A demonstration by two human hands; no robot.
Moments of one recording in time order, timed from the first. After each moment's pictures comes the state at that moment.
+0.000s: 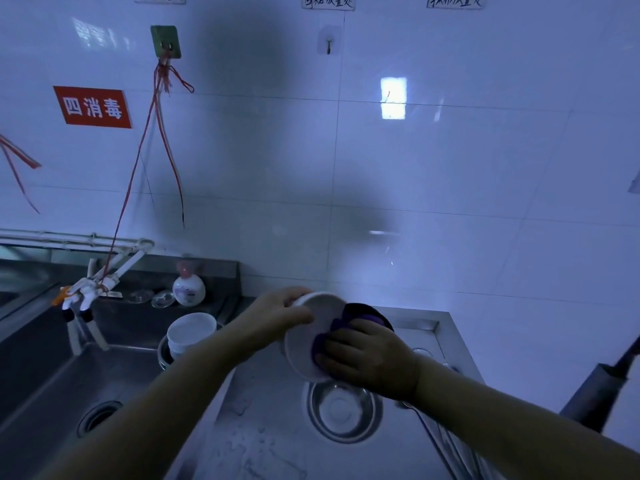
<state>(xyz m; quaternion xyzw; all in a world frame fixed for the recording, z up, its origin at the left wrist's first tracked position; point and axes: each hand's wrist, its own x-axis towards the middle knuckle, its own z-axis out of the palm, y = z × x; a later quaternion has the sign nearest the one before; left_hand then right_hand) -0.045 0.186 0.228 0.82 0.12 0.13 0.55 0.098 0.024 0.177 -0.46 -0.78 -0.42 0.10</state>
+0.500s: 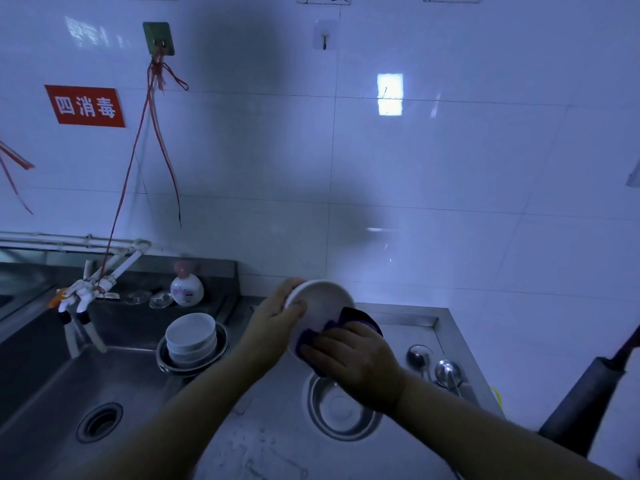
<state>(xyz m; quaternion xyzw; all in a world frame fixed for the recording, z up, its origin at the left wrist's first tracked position) -0.037 0.173 0.202 0.78 0.12 0.30 0.54 0.077 0.040 0.157 -0.51 -0.71 -0.43 0.21</state>
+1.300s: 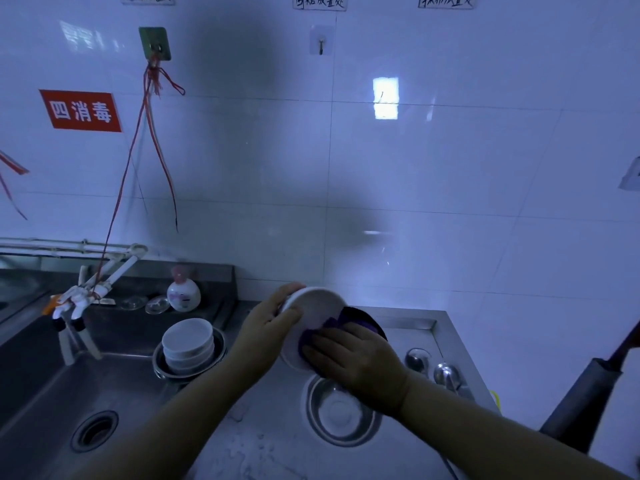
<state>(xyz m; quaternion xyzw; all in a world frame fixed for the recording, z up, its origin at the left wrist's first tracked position) -0.043 0.179 0.202 0.78 0.12 0.29 0.54 0.081 0.037 0.163 -0.53 -0.71 -0.43 0.16</state>
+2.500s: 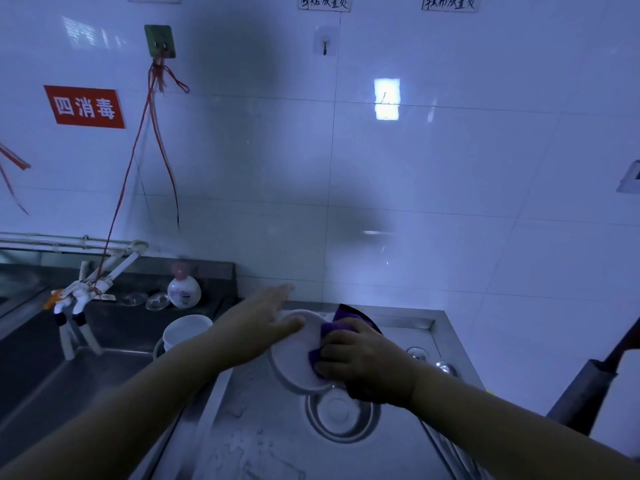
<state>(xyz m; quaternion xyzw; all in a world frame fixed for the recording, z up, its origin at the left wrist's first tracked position) -0.063 0.189 0.236 0.95 0.17 0.08 0.24 0.093 0.024 0.178 -0.54 -0.80 -0.25 0.05</state>
